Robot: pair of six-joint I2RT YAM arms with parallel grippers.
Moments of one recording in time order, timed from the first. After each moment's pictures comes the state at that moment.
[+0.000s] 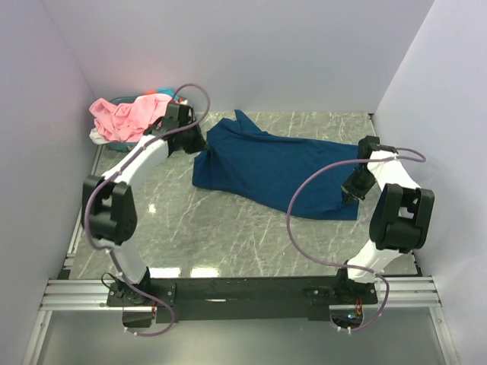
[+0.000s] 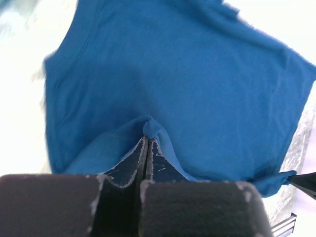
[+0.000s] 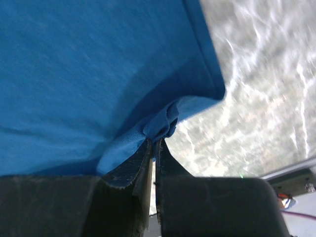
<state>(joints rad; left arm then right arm) -0.30 1.75 1.45 -0.46 0.14 -0.64 -0.20 1.65 1.19 -1.01 0.06 0.58</state>
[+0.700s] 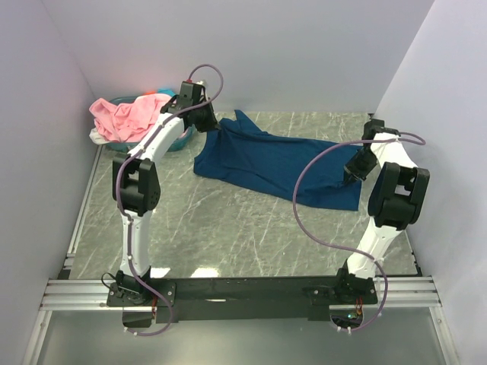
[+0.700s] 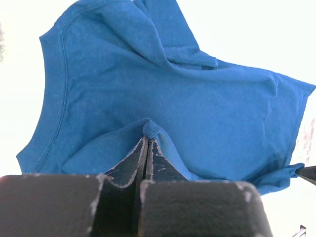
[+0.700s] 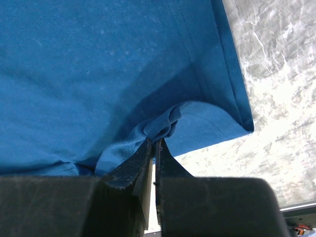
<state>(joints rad) -0.29 2.18 2.03 -0.56 0.21 -0.54 -0.24 1.92 1.51 -1.01 -0.02 0.57</state>
